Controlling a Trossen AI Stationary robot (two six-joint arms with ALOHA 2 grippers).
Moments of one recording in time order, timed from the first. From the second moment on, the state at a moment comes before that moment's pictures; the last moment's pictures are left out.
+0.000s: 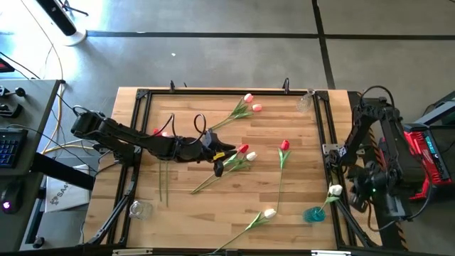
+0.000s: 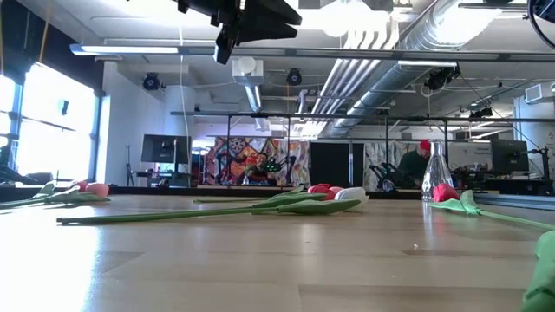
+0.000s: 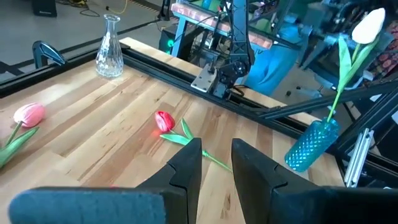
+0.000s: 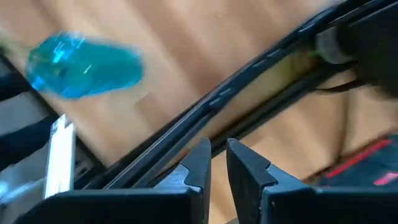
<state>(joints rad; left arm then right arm) -0.19 1.49 0.94 0.27 -0.40 -0.42 1.55 1.13 1.18 -1.58 0.11 2.20</state>
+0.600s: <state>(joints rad) -0.19 1.49 0.94 0.17 -0.20 -0.44 1.38 0.83 1.18 -1.57 0.69 2.12</state>
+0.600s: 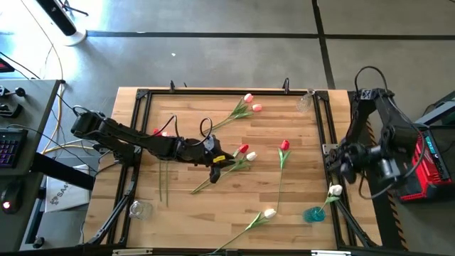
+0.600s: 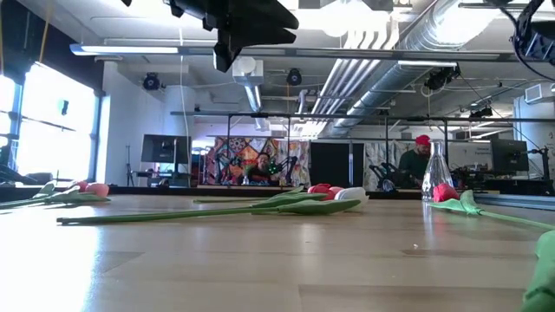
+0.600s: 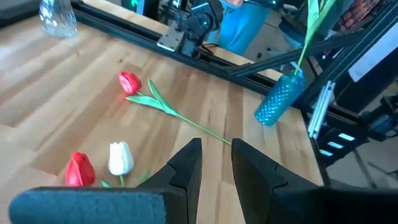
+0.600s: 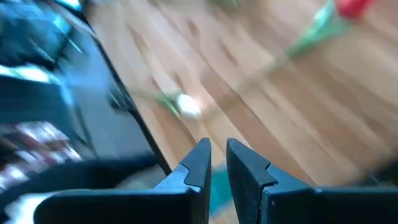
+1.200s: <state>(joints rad) -0.16 1.49 0.94 0.02 -0.17 -0.43 1.15 0.68 1.18 -1.44 1.16 1.83</state>
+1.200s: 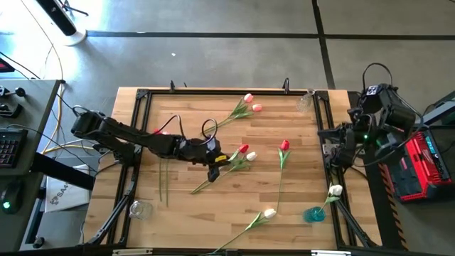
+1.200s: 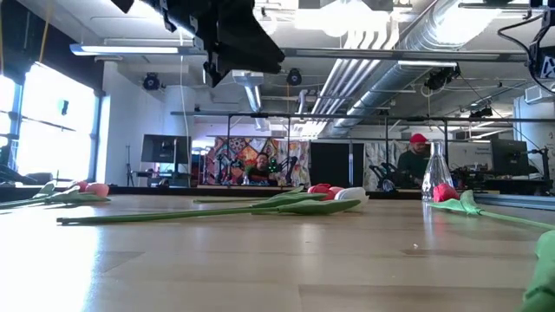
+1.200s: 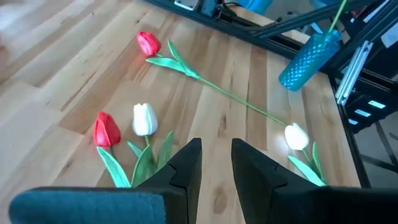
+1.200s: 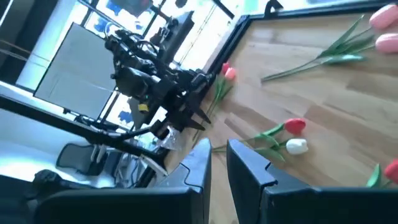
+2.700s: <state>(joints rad) -0.16 1.95 0.94 0.06 -0.13 -0.27 0.53 0.98 1.18 -0.89 0.65 1.17</state>
